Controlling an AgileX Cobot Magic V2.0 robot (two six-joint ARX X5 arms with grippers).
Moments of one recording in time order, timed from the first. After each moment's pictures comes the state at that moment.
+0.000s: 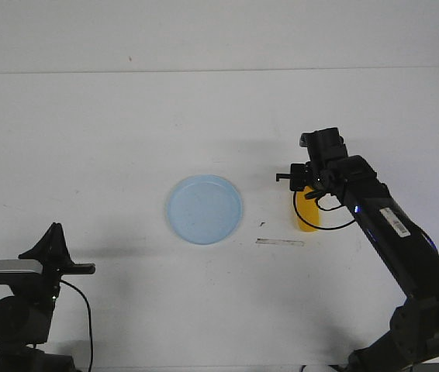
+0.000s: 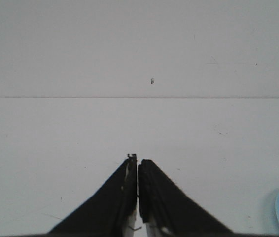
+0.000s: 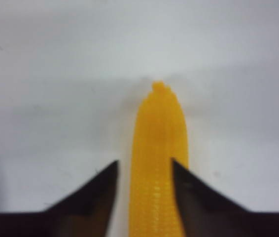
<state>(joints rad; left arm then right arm) -0.10 0.27 0.36 0.04 -0.11 -0.01 0.23 1.65 1.40 -0.80 0.08 0.33</state>
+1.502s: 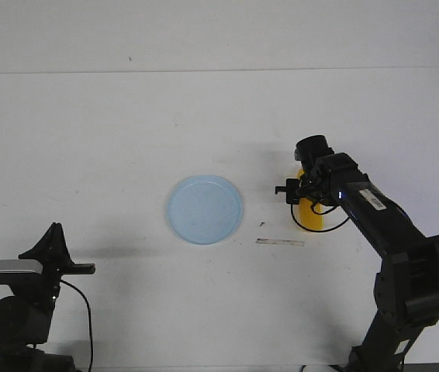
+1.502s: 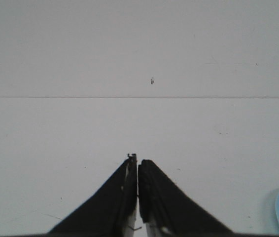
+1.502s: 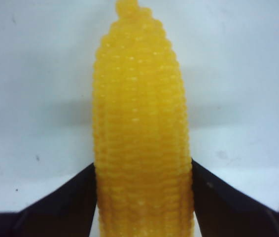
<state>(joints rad) -0.10 0.27 0.36 0.04 -0.11 -0.01 0.21 1.82 1.40 -0.86 0.08 0.33</state>
